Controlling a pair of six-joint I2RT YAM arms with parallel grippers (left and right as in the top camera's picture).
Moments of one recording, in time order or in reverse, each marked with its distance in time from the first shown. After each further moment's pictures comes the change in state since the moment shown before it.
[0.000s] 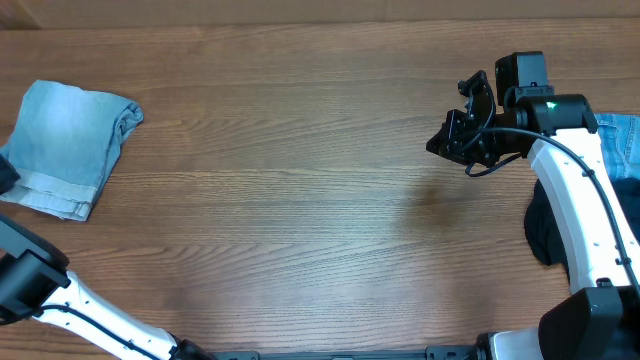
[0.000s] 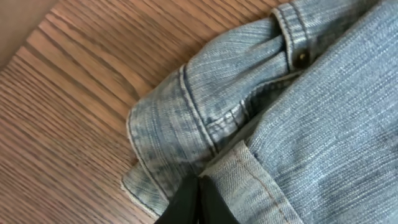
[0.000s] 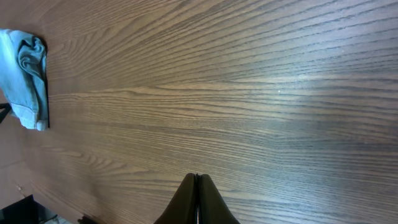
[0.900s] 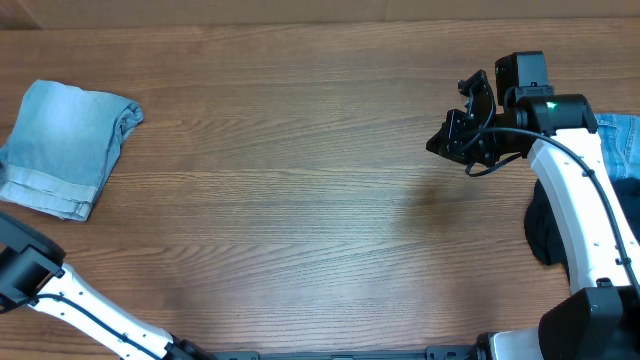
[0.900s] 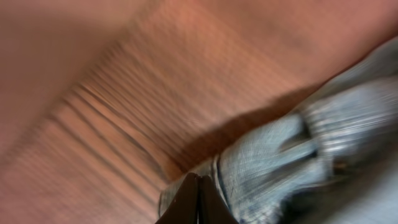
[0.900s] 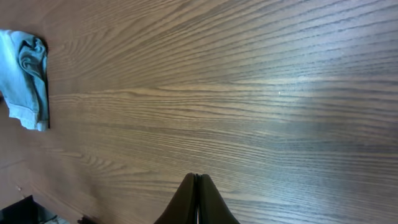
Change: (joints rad) left arm 0.016 0.190 0.300 -0.047 0.020 -0.053; right arm 0.000 0.000 0.000 0.000 0.000 -0.001
